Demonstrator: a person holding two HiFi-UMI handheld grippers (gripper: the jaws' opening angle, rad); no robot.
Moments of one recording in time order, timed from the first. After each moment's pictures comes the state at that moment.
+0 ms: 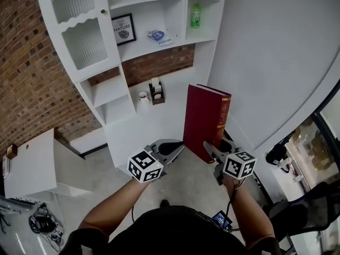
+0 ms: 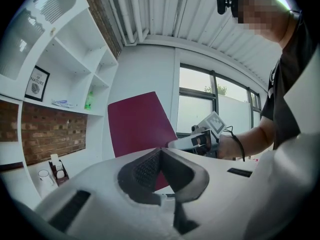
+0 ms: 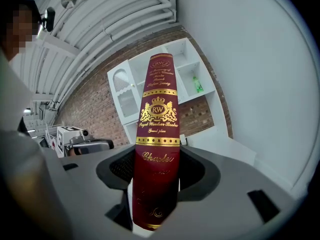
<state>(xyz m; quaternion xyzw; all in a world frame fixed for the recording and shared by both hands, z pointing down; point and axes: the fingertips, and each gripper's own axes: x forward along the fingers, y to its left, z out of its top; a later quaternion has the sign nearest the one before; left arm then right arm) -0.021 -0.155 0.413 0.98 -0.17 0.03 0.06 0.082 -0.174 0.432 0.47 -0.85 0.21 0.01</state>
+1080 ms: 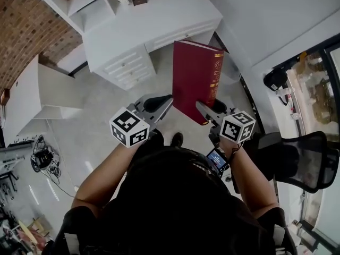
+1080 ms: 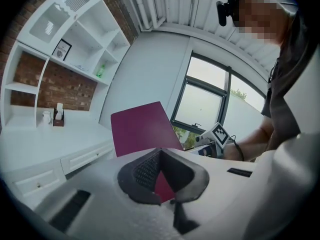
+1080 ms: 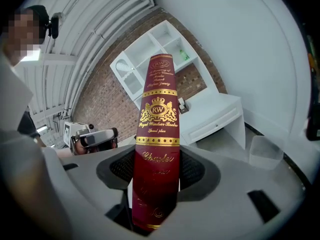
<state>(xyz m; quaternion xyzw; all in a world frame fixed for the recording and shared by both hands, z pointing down) 0.072 0.065 0.534 0.95 -0.23 0.06 0.19 0.176 0.066 0.588 0.40 -0.85 0.35 0.04</state>
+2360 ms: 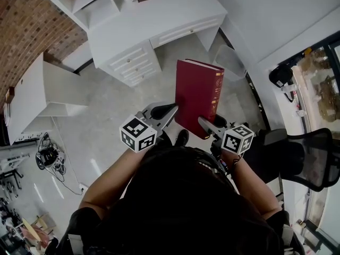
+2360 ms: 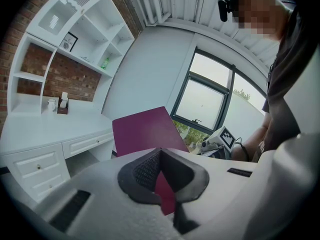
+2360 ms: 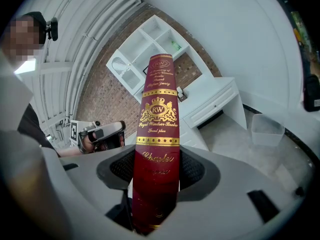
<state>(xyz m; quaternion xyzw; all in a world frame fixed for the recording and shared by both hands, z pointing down) 0.068 0.110 0.575 0.94 -0.23 0.08 0.22 0.164 0.143 0.636 0.38 -0.83 0.41 0.04</state>
